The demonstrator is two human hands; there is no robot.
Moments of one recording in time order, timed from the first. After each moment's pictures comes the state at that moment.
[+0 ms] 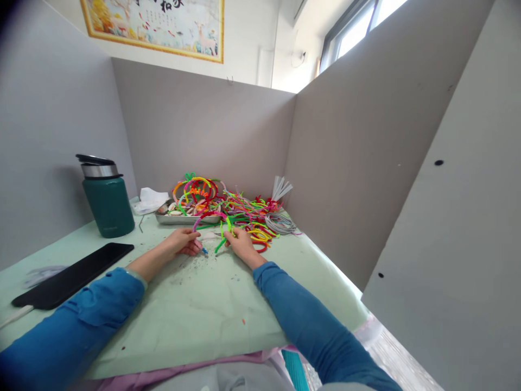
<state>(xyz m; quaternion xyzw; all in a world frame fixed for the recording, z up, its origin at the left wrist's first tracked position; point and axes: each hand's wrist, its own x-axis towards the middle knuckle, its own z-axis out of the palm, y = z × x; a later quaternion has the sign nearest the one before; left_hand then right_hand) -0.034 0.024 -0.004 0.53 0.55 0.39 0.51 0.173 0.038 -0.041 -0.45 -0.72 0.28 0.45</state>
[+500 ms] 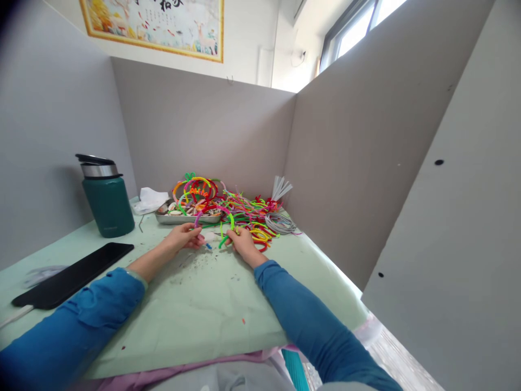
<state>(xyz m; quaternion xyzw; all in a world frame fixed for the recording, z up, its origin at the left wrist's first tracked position) -0.032 0.020 0.000 0.57 0.49 0.45 0.48 0.170 0.034 -0.037 -0.44 -0.63 0.38 0.50</state>
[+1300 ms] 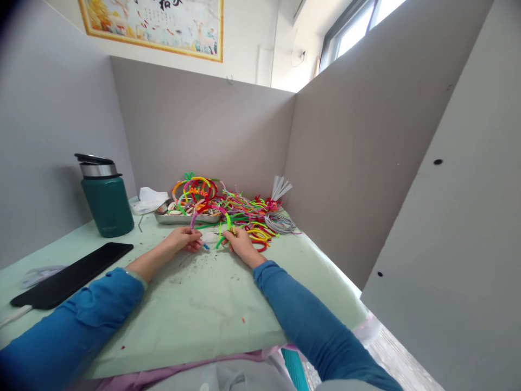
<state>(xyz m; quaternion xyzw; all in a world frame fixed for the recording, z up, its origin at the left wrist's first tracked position) -0.031 0.018 0.000 0.55 0.53 0.42 0.49 0.166 0.028 -0.033 -0.41 -0.65 0.40 0.49</state>
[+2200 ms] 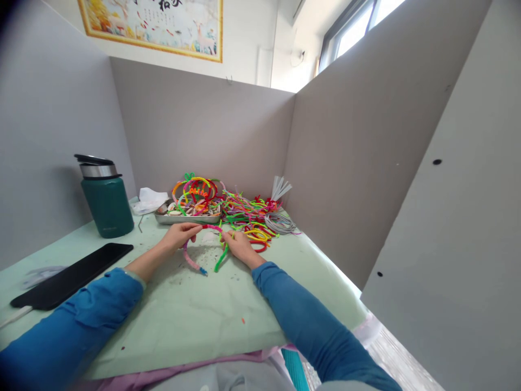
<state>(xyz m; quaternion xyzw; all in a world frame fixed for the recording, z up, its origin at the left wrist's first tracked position) -0.042 0.030 -0.002 0.66 0.54 0.44 0.30 0.170 0.033 -0.041 -0.43 -0.73 0.32 0.43</state>
